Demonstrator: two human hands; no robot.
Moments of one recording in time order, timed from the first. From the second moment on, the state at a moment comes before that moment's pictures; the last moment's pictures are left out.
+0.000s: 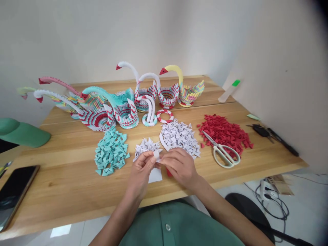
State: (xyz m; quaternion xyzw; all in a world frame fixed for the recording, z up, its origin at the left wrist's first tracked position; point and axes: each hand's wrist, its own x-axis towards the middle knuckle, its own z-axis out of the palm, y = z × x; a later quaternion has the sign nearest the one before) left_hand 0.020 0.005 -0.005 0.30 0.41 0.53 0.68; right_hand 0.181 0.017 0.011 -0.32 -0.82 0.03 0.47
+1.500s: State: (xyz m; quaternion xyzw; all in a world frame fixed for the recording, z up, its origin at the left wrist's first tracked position) left_hand 0.004 -0.014 -0.007 0.54 0.54 0.46 0.45; right_hand 0.159 0.004 0.010 -0.49 -0.53 0.51 0.46
